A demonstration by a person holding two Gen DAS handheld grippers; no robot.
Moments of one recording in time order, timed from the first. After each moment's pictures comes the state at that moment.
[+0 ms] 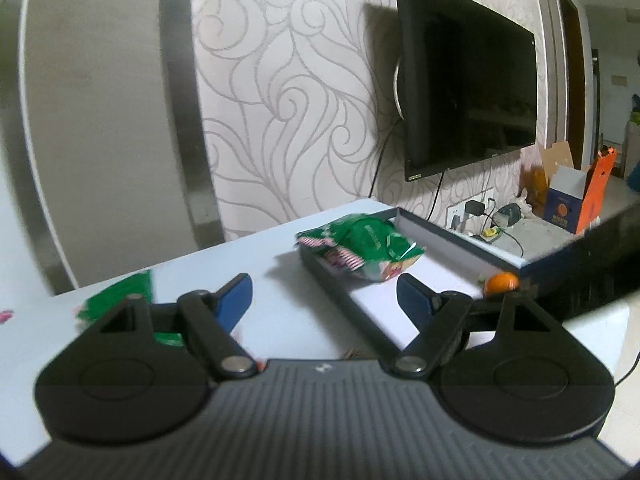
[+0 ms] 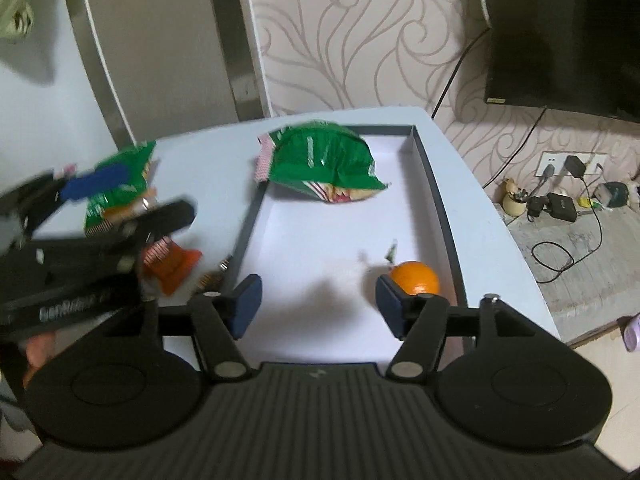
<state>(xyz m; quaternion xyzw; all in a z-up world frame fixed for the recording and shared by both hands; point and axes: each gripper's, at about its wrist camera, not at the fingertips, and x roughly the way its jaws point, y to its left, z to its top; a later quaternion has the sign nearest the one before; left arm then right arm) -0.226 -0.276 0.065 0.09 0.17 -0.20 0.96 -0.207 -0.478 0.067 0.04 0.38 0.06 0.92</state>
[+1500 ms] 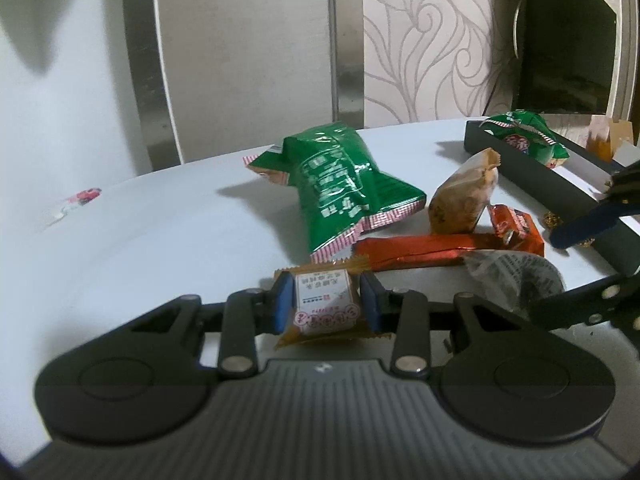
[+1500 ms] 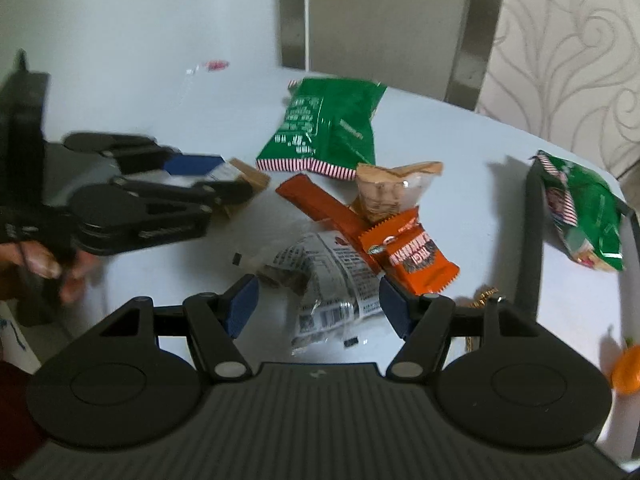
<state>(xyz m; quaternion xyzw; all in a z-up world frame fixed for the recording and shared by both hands) -0.199 -0.101 0.009 0.06 0.28 -0.11 0.95 -0.188 -0.283 0.034 -0.12 0.41 0.25 0.87</state>
